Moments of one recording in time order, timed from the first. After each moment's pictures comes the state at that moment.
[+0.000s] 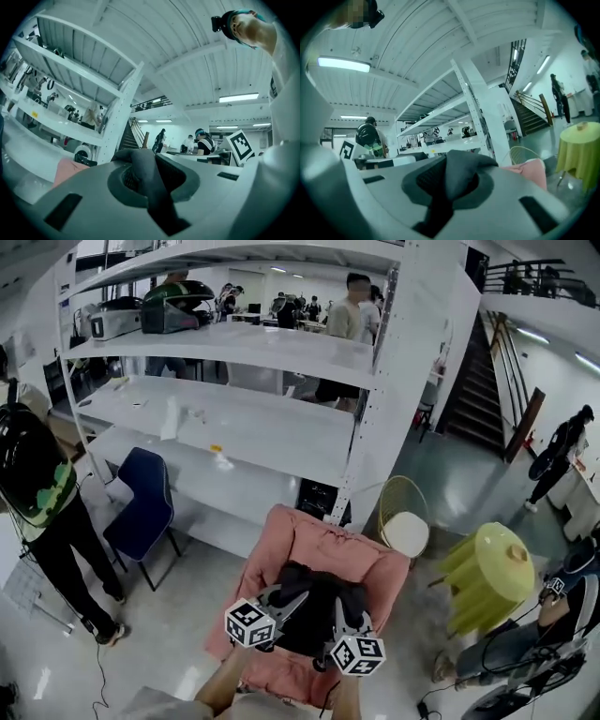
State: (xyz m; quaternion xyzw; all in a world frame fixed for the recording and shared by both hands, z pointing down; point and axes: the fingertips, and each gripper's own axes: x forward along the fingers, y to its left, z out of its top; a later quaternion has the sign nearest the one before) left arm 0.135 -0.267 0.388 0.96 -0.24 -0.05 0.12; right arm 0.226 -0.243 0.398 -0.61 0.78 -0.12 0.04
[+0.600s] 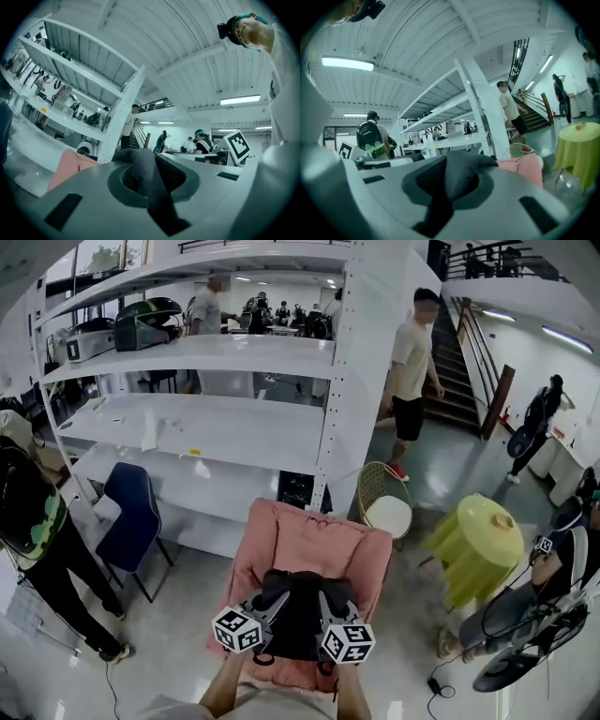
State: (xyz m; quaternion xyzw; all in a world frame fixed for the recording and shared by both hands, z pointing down) left arm 0.115 -0.208 0.400 0.96 -0.26 -0.07 0.13; right arm 0.210 -0.192 0.403 -0.60 0.79 -0.12 0.03
